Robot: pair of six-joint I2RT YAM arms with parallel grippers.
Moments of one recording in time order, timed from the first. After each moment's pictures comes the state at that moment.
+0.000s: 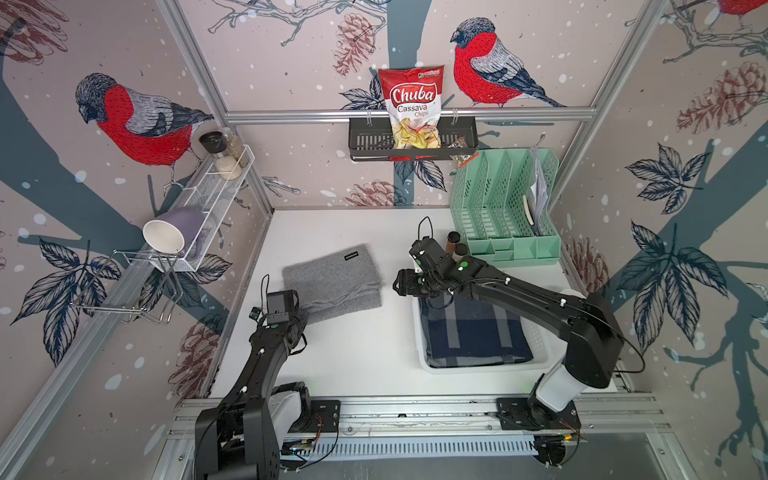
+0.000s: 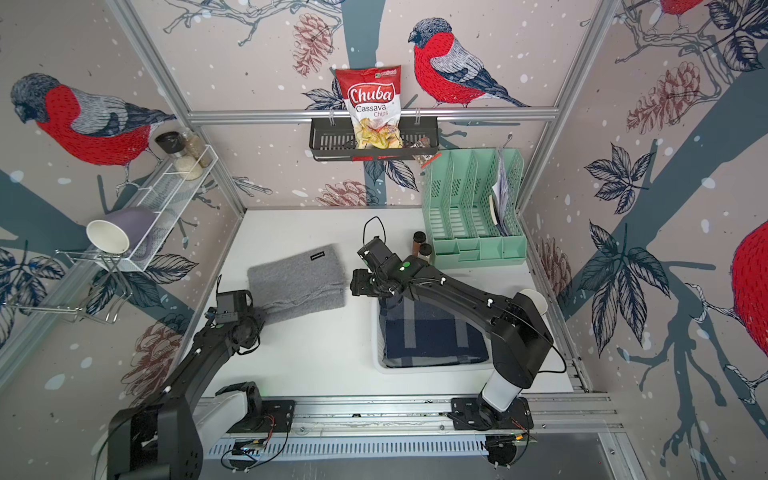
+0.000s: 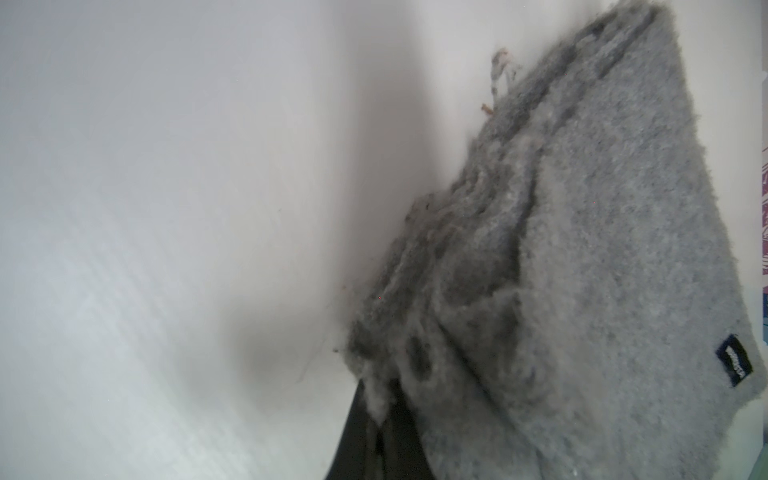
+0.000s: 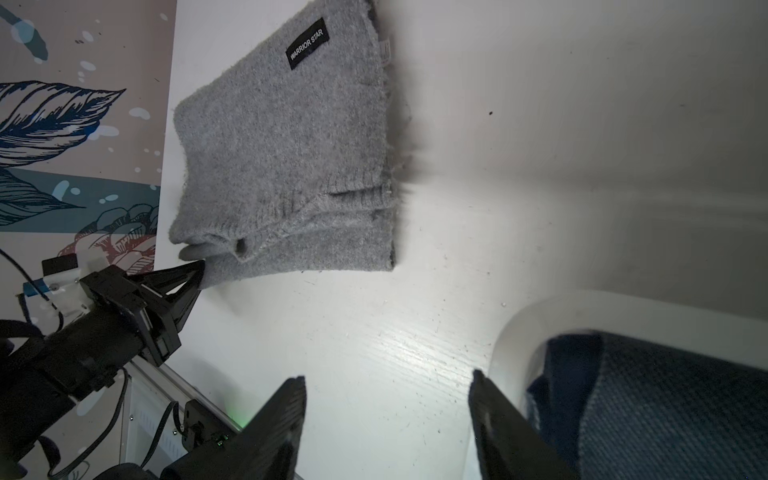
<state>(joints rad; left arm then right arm) 0.17 0.99 0.40 -0.41 -0.06 -1.05 0.91 1.67 1.34 -0.59 -0.09 0.74</state>
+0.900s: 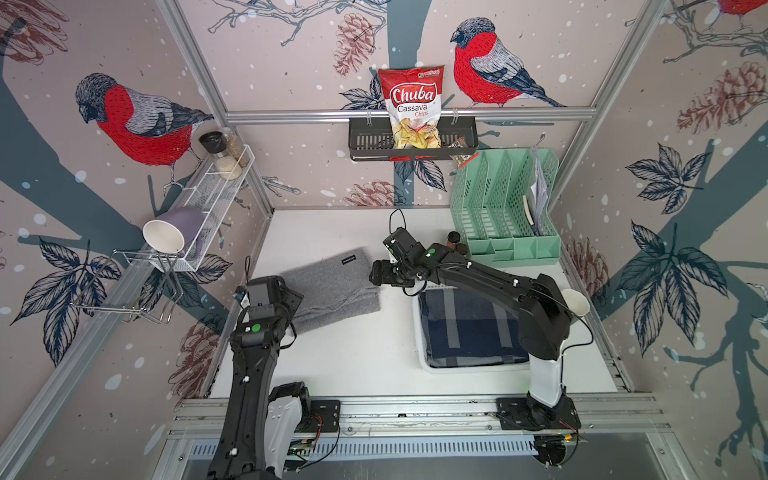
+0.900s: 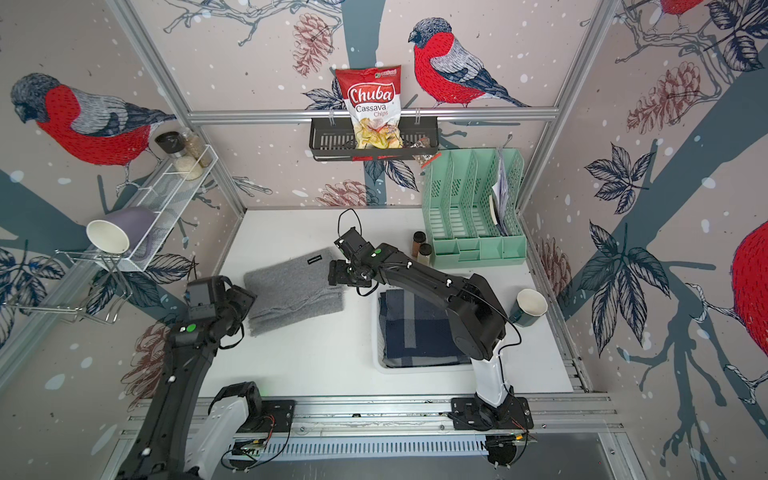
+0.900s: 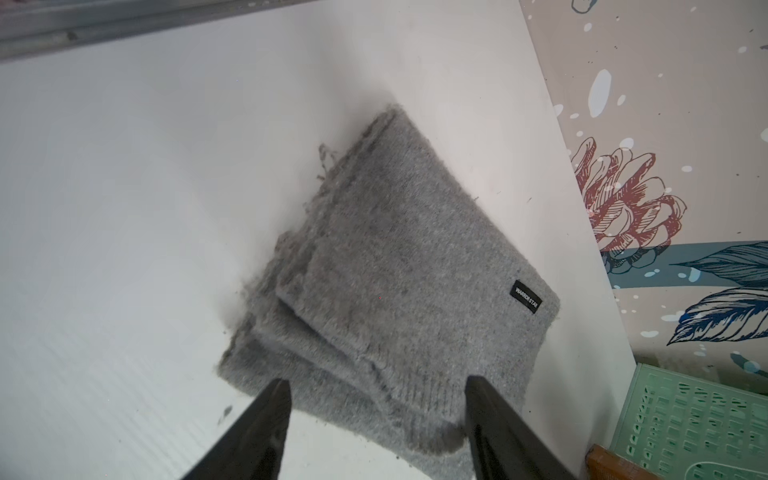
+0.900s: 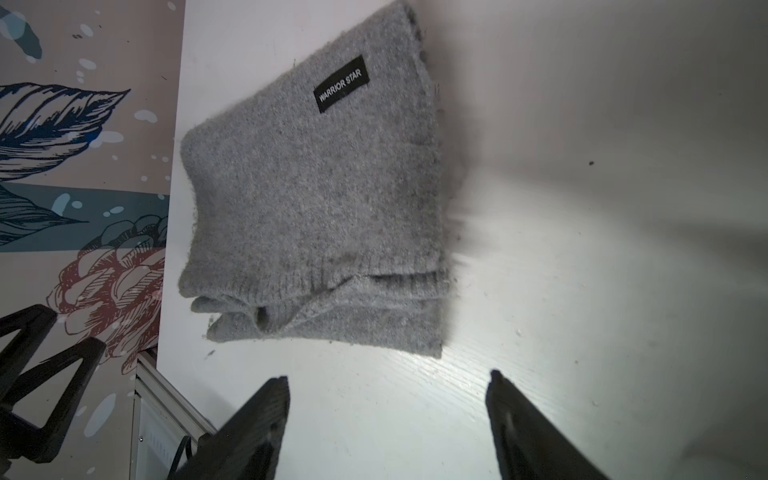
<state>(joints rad) 0.18 0.85 0.73 -0.72 -0.02 -0.90 0.91 1.98 1.68 -0.62 -0.13 0.73</state>
